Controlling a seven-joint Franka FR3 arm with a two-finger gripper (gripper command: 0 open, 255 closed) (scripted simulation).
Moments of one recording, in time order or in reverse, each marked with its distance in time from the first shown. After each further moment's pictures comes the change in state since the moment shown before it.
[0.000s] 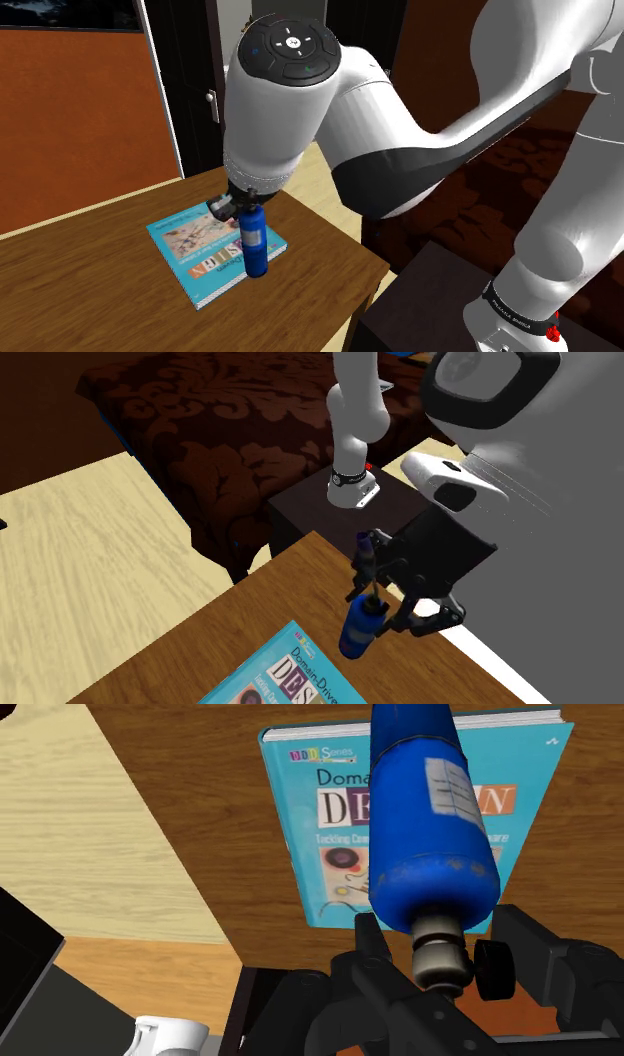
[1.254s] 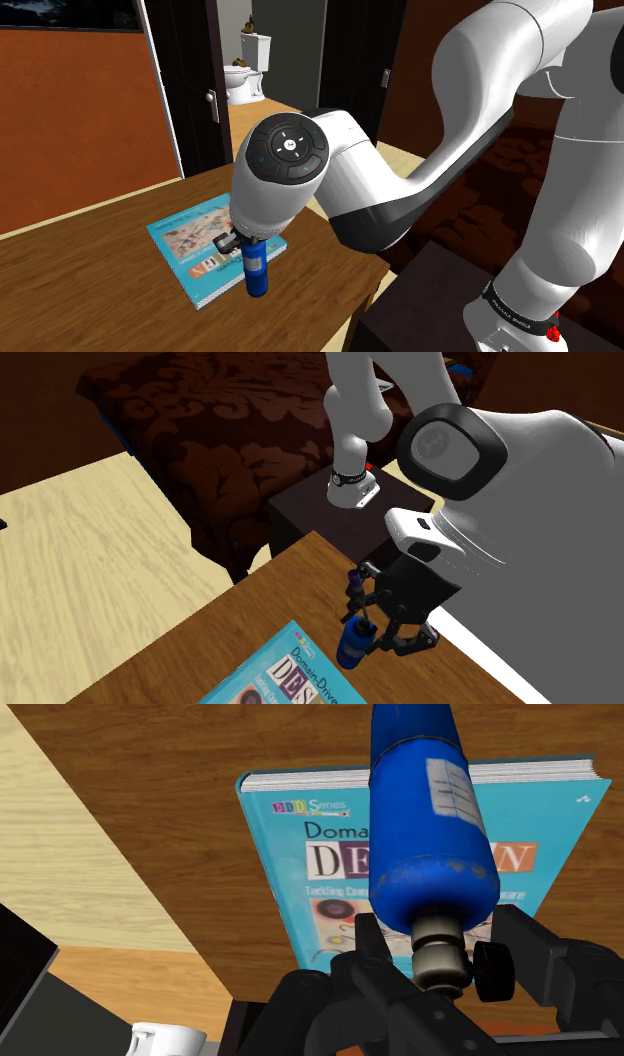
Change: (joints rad) arm 0.128 0.134 -0.118 -0.083 -0.183 0.052 0.169
